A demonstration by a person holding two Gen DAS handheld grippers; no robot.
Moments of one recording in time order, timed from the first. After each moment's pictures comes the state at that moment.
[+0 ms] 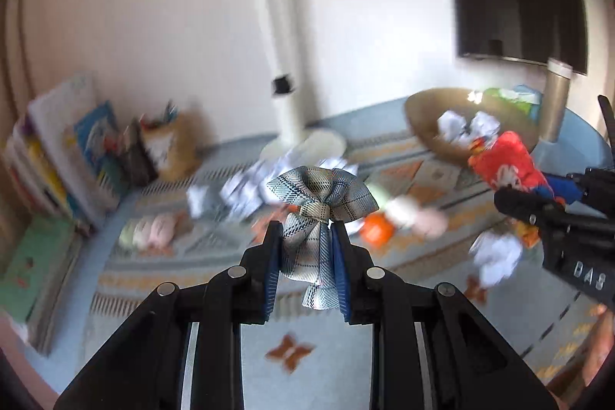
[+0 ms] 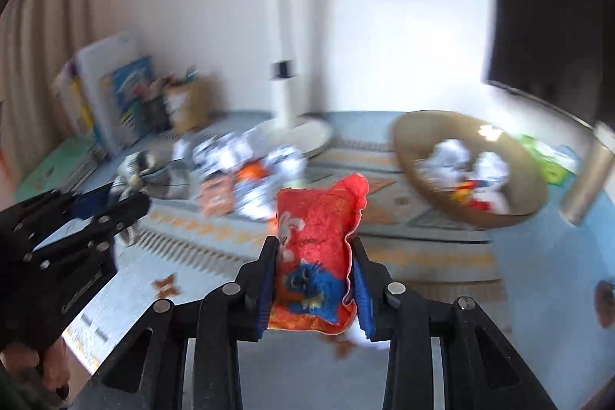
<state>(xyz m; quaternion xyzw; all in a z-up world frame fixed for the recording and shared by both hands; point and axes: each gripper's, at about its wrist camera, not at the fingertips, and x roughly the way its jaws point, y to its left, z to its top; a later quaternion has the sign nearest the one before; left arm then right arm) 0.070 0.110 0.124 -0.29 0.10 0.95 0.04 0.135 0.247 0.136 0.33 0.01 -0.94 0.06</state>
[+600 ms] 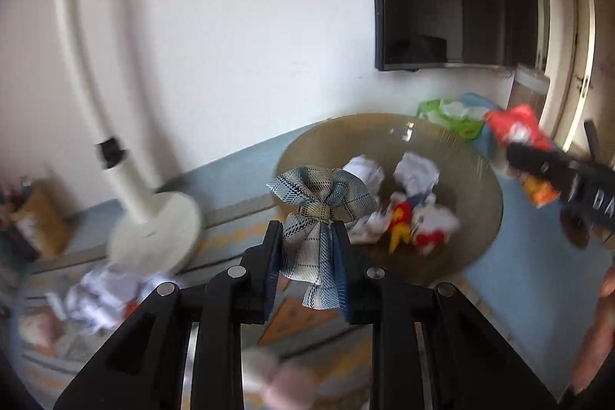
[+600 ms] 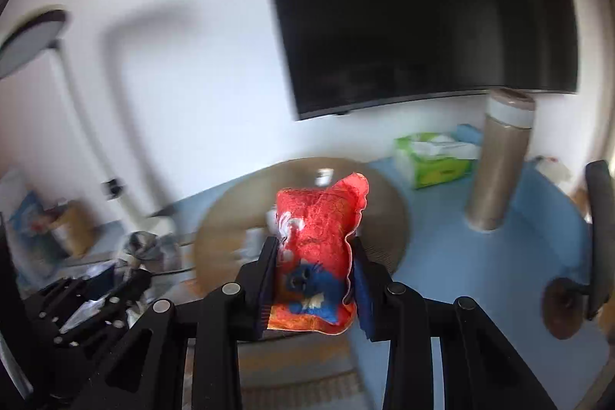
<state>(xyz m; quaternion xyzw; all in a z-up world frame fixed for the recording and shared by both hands) -0.077 0.259 0.118 -0.32 0.08 0.93 0.17 0.051 0.434 0.173 0.29 -0.11 -0.94 -0.11</state>
